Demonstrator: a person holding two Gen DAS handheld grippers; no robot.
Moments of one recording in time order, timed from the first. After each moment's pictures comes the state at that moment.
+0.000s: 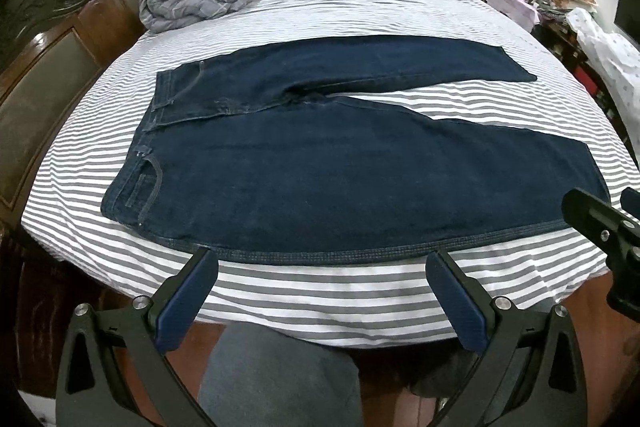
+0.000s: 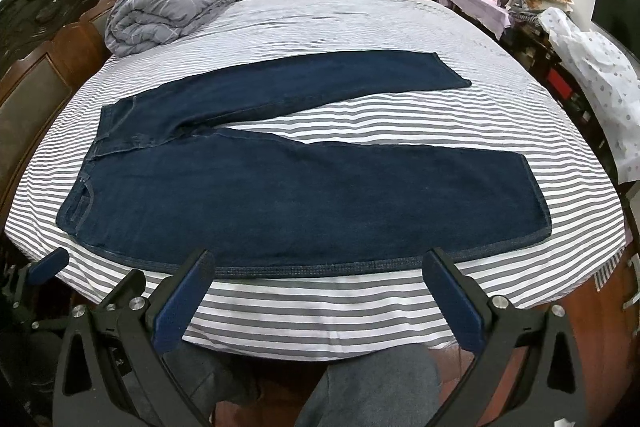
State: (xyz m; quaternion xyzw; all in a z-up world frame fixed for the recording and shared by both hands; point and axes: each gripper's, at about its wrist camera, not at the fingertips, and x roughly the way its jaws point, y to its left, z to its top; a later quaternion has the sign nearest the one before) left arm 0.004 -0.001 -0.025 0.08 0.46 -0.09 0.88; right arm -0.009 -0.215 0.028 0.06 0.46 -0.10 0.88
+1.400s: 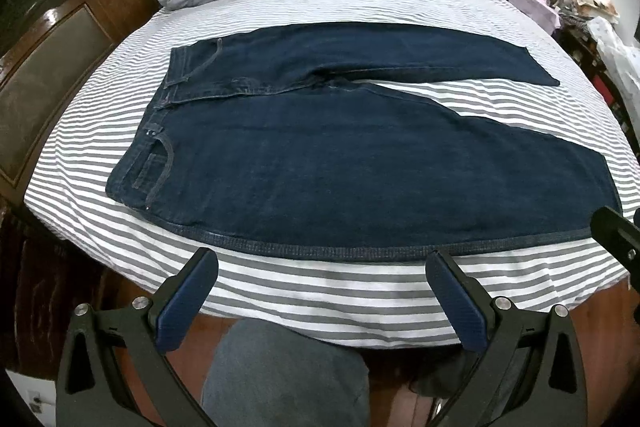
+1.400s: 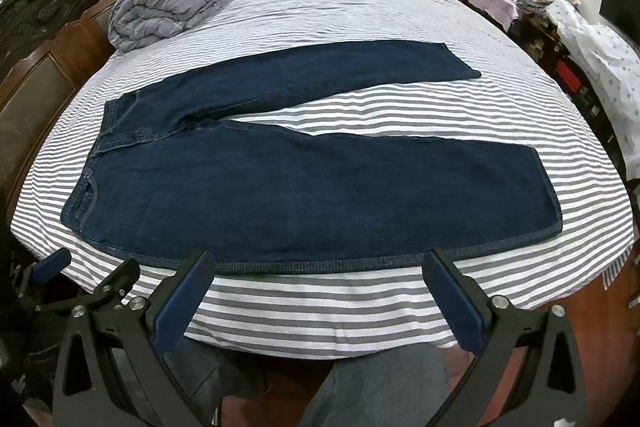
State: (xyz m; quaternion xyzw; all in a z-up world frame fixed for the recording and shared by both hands) left arm 0.023 0.015 -0.036 0.06 0.48 -0.06 0.87; right arm -0.002 -0.214 0.019 0.06 0.47 -0.08 0.88
